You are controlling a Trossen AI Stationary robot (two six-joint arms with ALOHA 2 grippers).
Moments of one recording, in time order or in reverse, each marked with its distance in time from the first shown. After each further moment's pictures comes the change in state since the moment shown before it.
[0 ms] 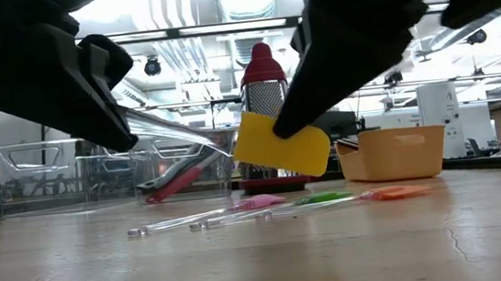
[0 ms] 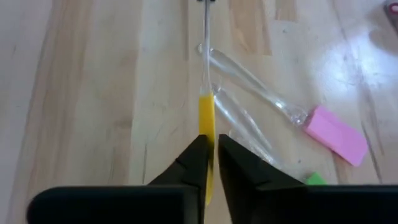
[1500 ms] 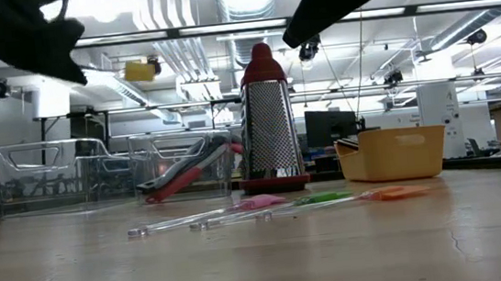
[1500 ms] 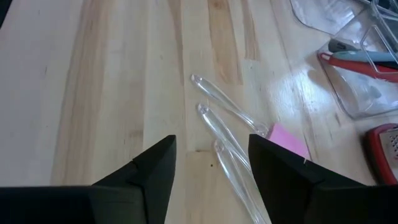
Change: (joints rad) left arm 0.063 -0.314 -0.046 -1.381 -0.633 -1.419; right arm 0.142 -0.002 0.150 -0.209 0.245 0.045
